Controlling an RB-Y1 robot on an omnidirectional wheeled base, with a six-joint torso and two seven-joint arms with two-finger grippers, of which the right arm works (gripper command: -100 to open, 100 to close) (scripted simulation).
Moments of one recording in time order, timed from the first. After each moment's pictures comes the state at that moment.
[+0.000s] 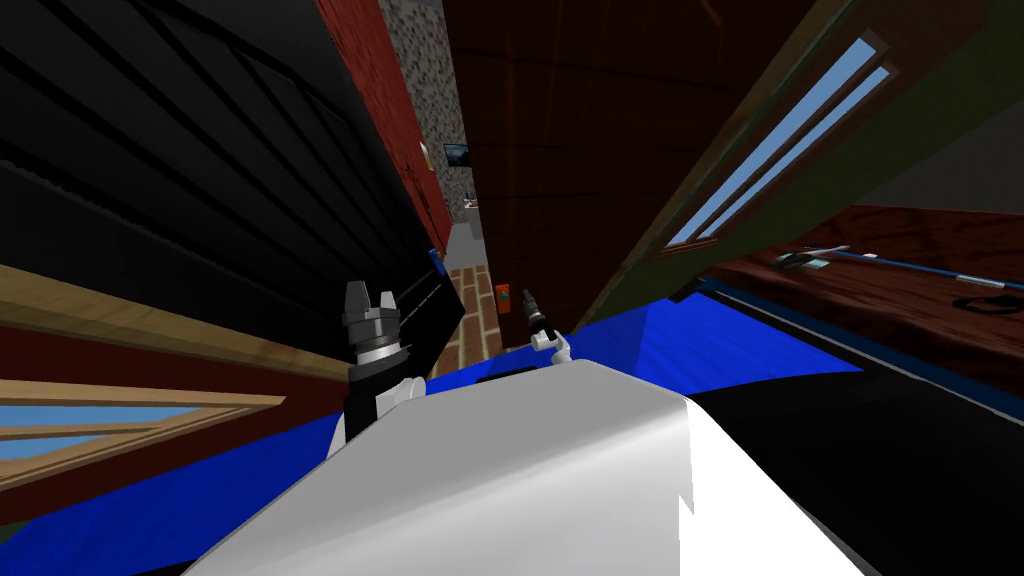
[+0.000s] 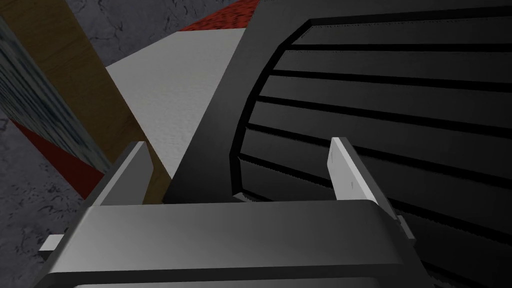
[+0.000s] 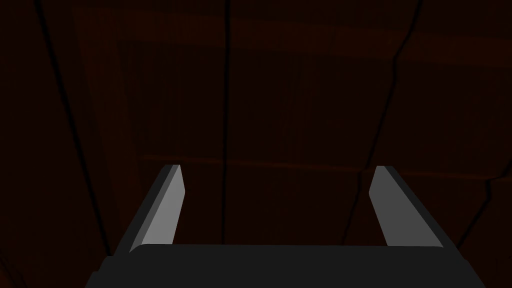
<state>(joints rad) -0.01 -0.03 0.14 -1.26 -0.16 -0.31 0.20</state>
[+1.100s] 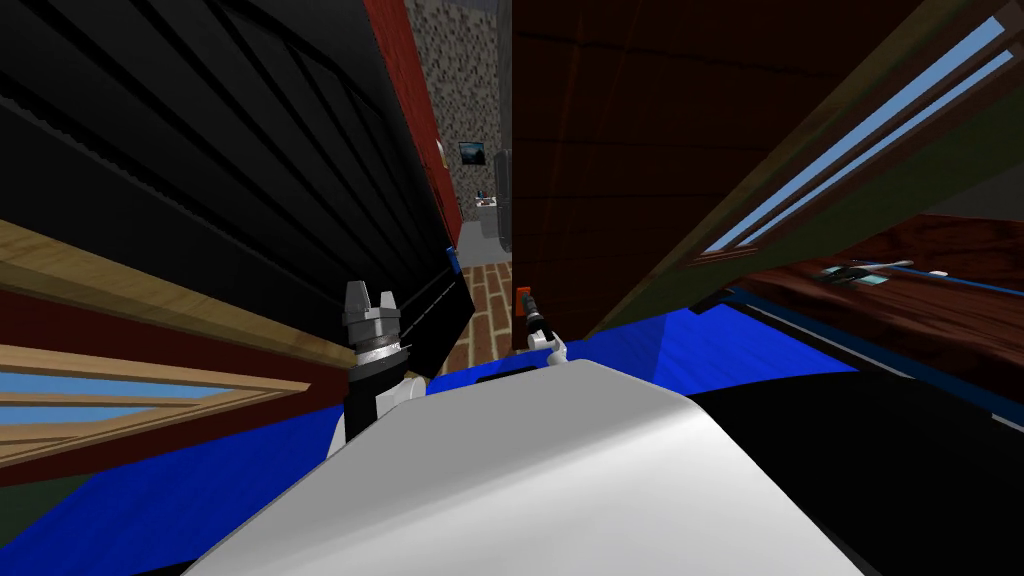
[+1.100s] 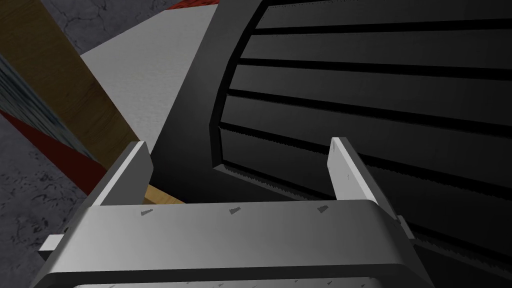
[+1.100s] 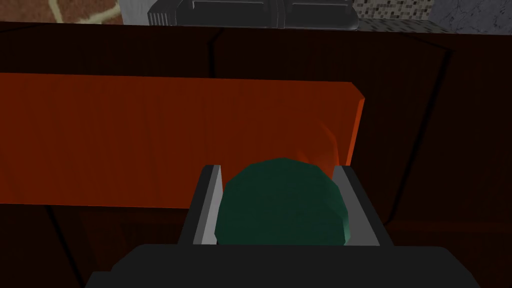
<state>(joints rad) 0.00 0.04 0.10 -1.27 -0.19 -0.30 0.24</state>
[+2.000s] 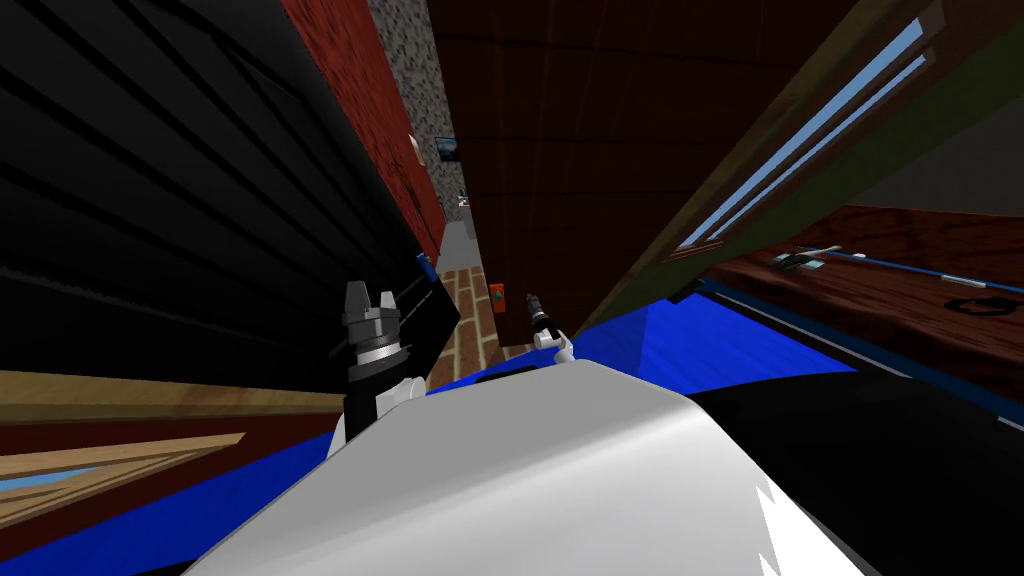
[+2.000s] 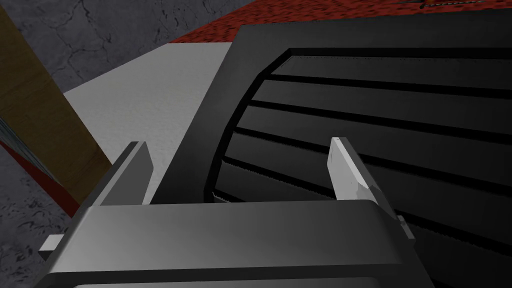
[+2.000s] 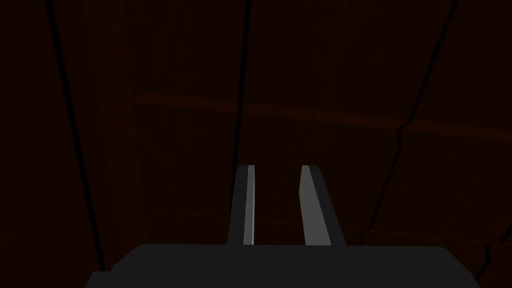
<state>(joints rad) -0.02 -0.05 0.12 -1.26 -0.22 -0.30 0.26</state>
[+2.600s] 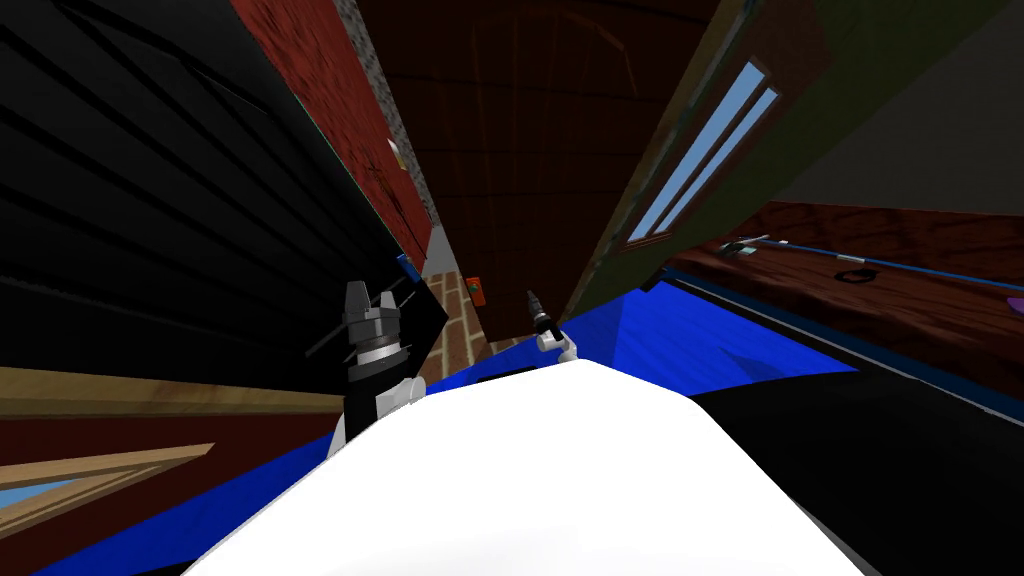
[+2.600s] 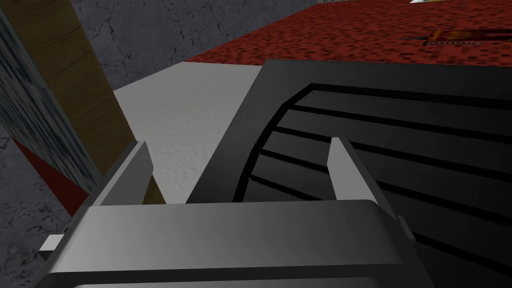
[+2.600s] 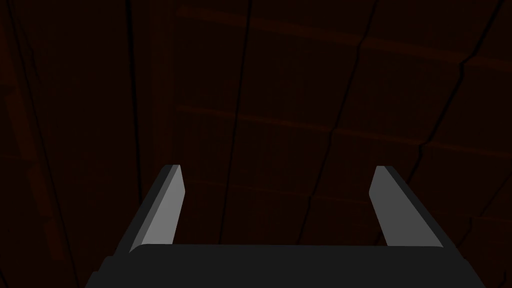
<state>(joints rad) 0.01 -0.11 0.17 -1.29 -0.26 -0.30 0.30</state>
